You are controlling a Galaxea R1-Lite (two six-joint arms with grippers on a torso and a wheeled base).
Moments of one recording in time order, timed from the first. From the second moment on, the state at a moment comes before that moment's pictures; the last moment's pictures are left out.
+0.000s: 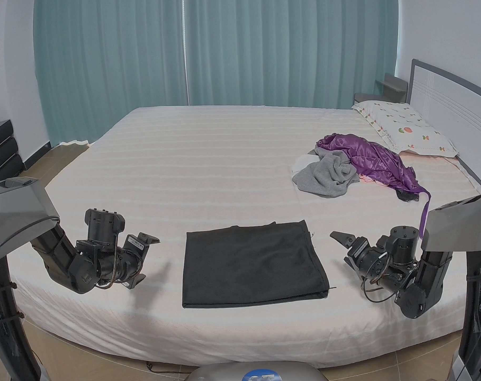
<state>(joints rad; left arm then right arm) -0.17 2.12 -0.69 -0.74 -0.08 -1.26 0.26 2.35 -0.50 -1.53 0.13 1.02</state>
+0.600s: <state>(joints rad) -0.21 2.11 -0.69 -0.74 -0.08 -1.22 0.24 2.40 -0.45 -1.55 0.14 1.07</state>
